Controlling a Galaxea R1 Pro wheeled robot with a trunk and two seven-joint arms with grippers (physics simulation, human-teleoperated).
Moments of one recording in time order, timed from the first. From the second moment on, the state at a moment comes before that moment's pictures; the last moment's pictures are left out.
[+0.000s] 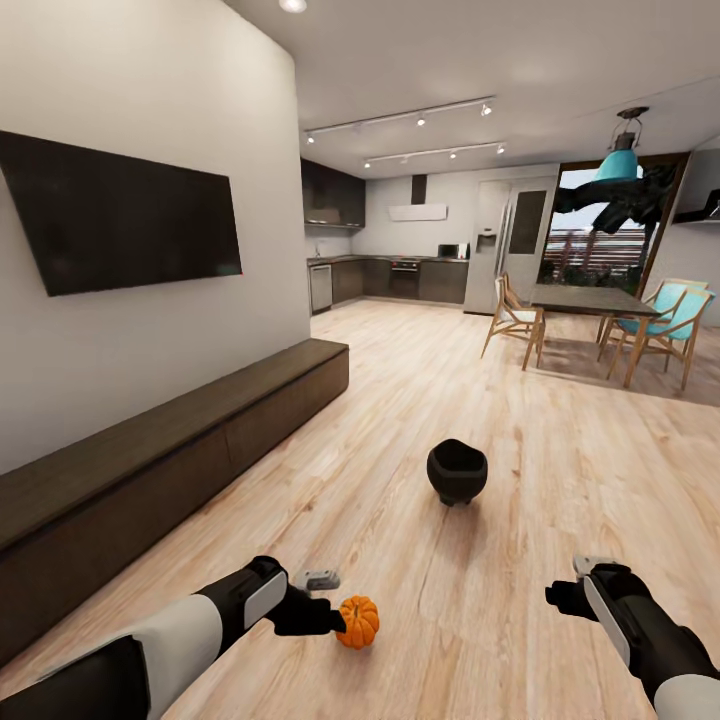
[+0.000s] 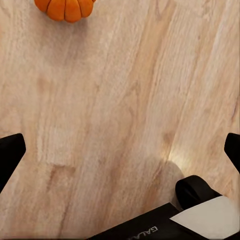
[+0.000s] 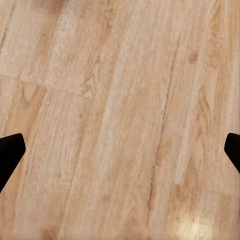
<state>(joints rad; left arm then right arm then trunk) -0.82 -0.06 -1.12 -0.22 1.20 0.64 -0.14 -0.51 -0.26 -0.08 -0.78 -0.10 0.77 -0.04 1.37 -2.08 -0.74</state>
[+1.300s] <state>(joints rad) -0.82 -0.10 -1.14 -0.22 1.18 0.61 -0.32 -0.51 -0.27 -0.08 -0.78 -0.10 0.77 -0.04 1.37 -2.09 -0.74</state>
